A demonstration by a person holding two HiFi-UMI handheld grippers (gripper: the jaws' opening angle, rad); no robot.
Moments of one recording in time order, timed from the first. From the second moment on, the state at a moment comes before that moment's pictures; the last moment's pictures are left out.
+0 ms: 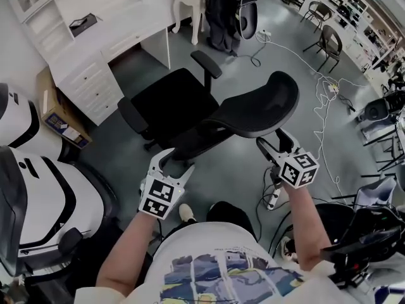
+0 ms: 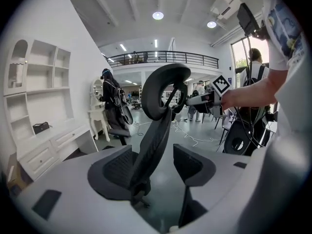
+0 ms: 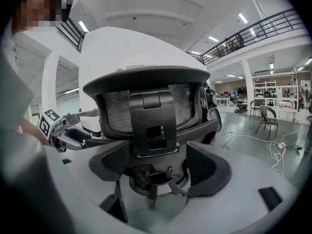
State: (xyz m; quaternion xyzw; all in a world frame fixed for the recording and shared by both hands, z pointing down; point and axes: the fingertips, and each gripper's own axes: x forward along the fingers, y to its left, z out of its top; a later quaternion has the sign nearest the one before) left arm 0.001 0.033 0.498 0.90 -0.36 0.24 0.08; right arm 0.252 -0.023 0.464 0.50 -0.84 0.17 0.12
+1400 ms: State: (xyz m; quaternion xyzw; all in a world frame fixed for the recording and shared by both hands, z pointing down) left arm -0.011 -0.021 0.533 0.87 -0.37 0.30 0.09; right arm 0.197 -0.084 0.458 0.42 -0.89 0.12 0.13
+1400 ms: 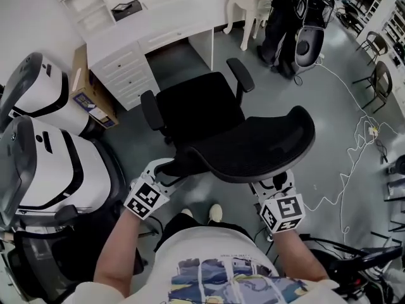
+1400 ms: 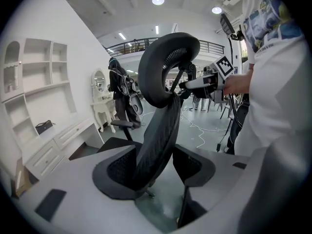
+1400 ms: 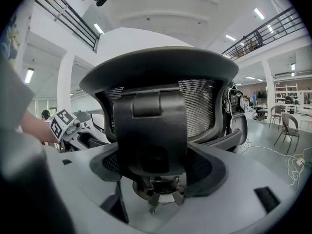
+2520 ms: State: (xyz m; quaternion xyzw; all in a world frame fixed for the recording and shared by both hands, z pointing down) left arm -0.068 -0.132 0.534 0.89 -0.34 0.30 0.08; right arm 0.143 -0.193 0.459 0.45 -0.88 0.13 0.12
